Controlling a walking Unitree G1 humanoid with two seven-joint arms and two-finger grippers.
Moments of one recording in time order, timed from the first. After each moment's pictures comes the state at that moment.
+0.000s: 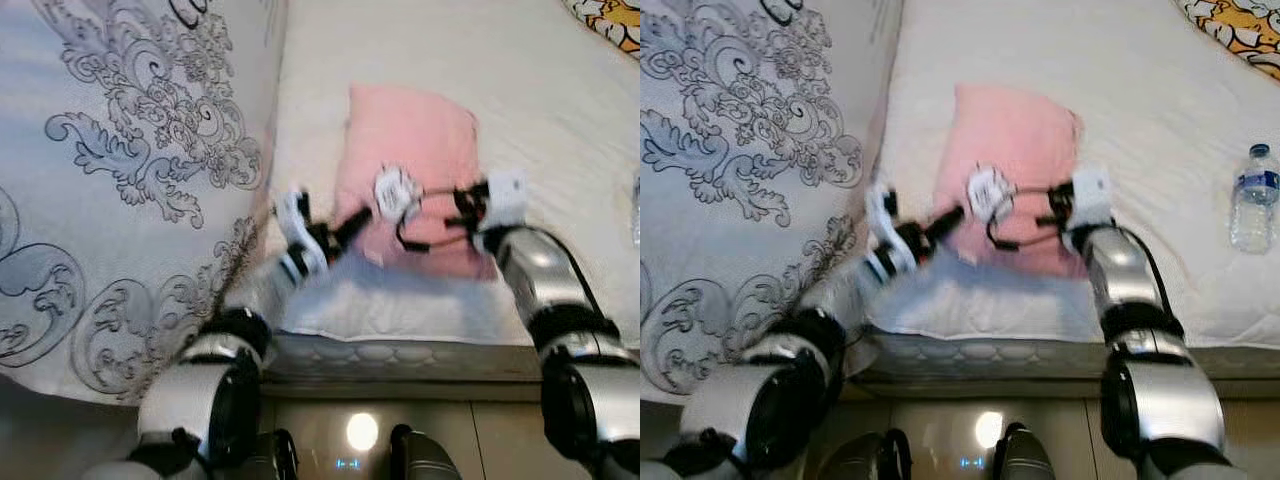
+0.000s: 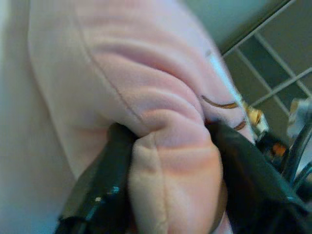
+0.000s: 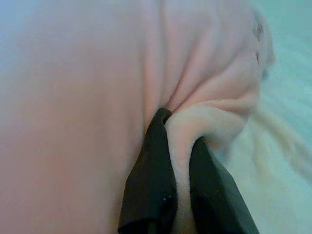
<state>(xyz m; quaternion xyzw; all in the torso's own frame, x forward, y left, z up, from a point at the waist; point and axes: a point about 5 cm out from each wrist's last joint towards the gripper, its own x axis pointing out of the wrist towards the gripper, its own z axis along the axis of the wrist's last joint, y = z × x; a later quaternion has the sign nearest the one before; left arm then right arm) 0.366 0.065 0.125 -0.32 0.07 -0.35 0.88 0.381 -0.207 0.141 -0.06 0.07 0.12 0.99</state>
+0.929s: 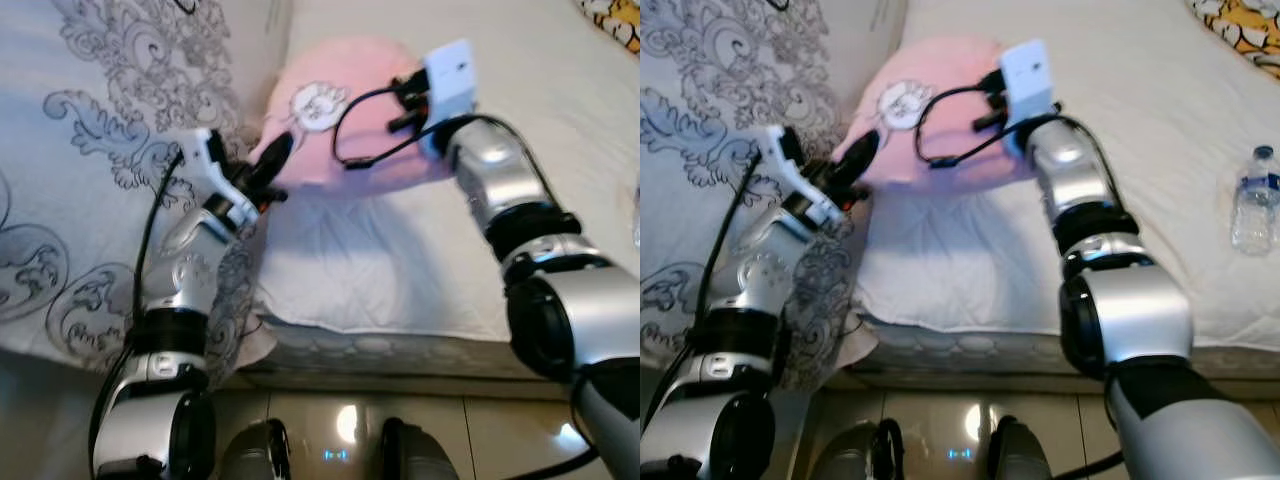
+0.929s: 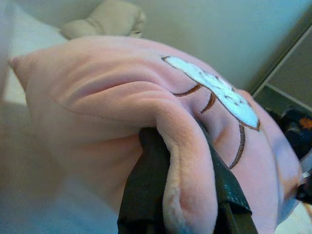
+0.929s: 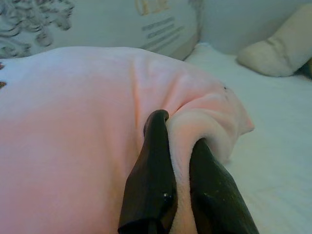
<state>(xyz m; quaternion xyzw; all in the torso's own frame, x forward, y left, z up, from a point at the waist) 0.362 0.142 0.180 -0.24 -0.07 -0.30 0.92 0.420 -0.123 0.243 -0.12 -0.05 0.19 0.97</state>
